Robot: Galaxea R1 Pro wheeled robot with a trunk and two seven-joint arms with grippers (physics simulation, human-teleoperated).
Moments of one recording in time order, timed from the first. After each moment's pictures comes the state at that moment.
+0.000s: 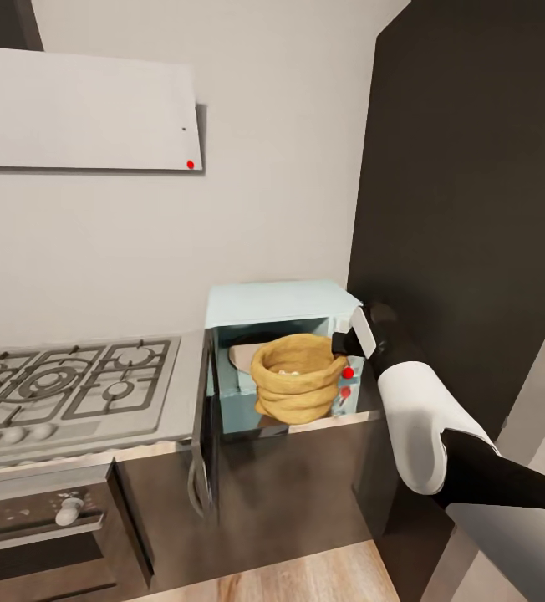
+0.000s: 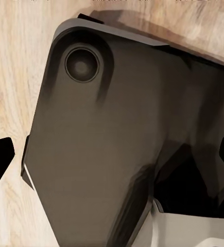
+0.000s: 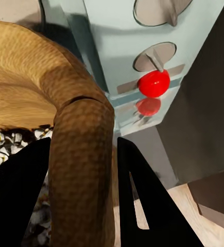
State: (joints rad) left arm 0.00 -0.04 0.01 -0.05 0.30 -0.05 0.00; right arm -1.23 0.17 -0.30 -0.61 0.07 1.04 -0.23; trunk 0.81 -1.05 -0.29
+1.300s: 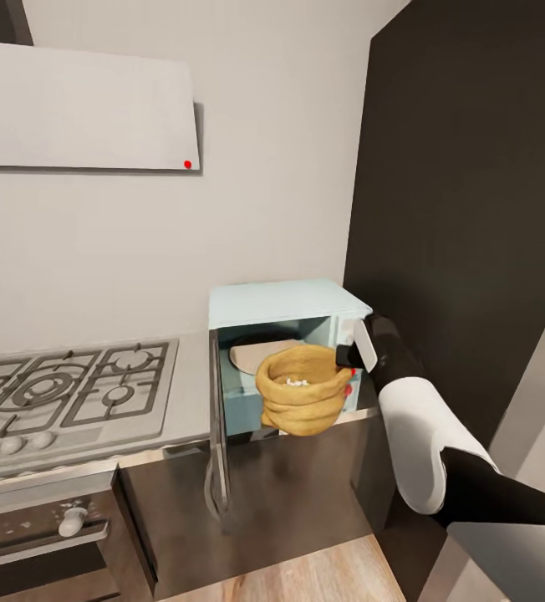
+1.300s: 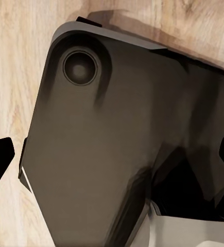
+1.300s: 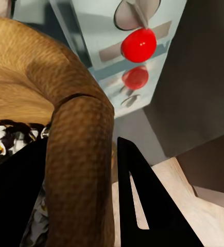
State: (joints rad) left arm 0.00 -0.04 0.02 -0.06 0.30 -0.06 0.00; right arm -1.16 0.17 -0.30 -0.65 0.05 1.04 -0.28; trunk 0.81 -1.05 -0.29
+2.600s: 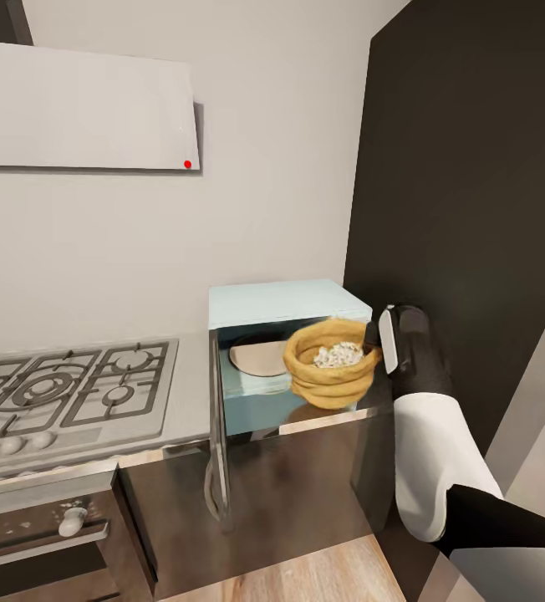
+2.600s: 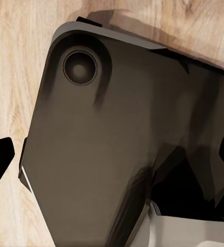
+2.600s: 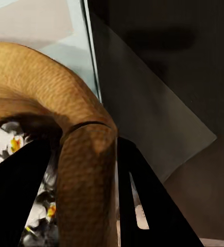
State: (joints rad) left arm 0.00 -0.04 0.02 -0.06 0.30 -0.06 0.00; right arm -1.07 0.17 -0.31 -1.03 0.15 1.04 -0.30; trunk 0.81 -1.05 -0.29
